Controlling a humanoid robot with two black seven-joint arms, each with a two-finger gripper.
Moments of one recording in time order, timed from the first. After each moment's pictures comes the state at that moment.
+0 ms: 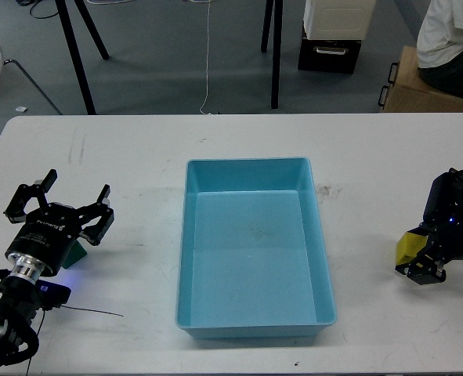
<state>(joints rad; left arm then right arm) -0.28 0.66 -0.51 -1.48 -0.75 -0.49 -0.49 1.08 -0.84 -0.18 1.26 -2.18 0.31 0.49</state>
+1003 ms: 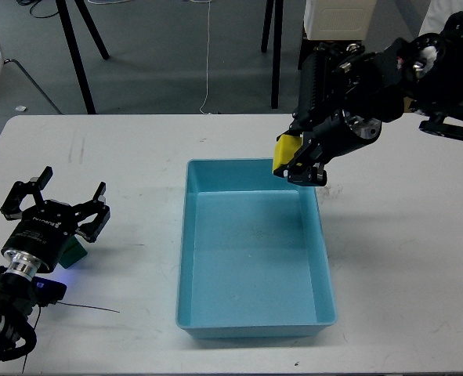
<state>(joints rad) -0.30 0.67 -0.51 -1.47 -0.75 -0.49 -0.49 1.70 -0.37 -0.41 1.27 -1.95 0.31 0.49</state>
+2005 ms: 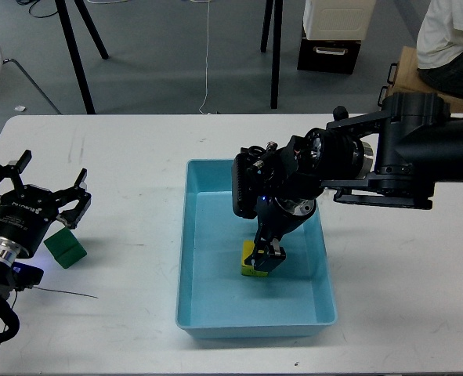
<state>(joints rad) -0.38 0.83 -0.50 -1.40 -0.52 -0.49 -0.49 1.60 -0.19 -0.47 1.13 -1.83 0.36 0.49</state>
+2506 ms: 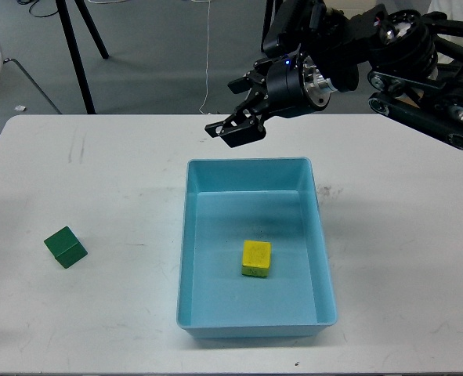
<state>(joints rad) -0.58 0.99 -0.51 -1.08 0.14 -0.26 -0.49 1.39 -0.23 0.34 1.00 -1.80 0.36 0.49</state>
